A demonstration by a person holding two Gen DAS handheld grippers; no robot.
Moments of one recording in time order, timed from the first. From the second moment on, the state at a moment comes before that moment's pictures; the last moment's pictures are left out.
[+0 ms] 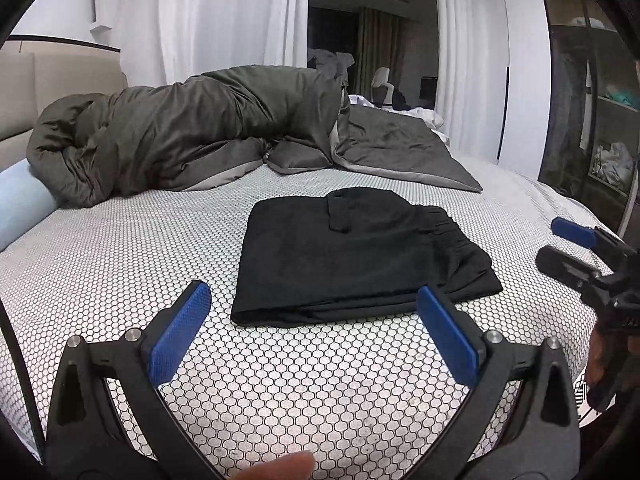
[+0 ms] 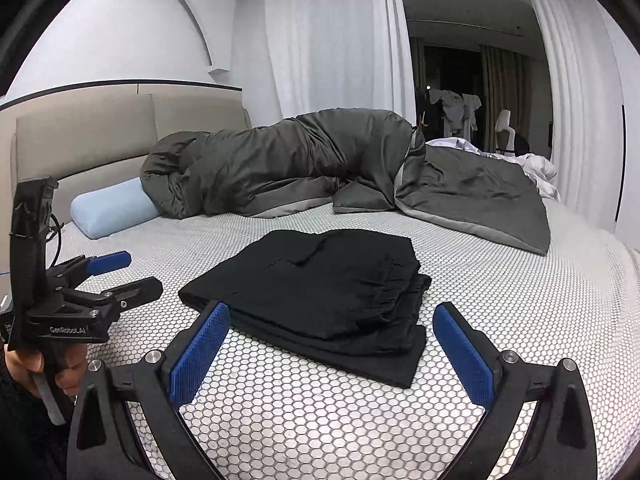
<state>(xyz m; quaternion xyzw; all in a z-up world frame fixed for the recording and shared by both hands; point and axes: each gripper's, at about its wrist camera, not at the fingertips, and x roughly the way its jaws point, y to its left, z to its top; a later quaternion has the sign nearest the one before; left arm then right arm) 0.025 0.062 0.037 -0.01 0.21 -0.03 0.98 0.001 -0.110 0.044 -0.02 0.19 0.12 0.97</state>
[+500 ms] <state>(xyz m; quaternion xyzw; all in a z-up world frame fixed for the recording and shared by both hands) 0.024 0.071 0.037 -0.03 0.21 -0.03 0.98 -0.007 -0.108 0.049 -0.02 0.15 0.10 0.98</state>
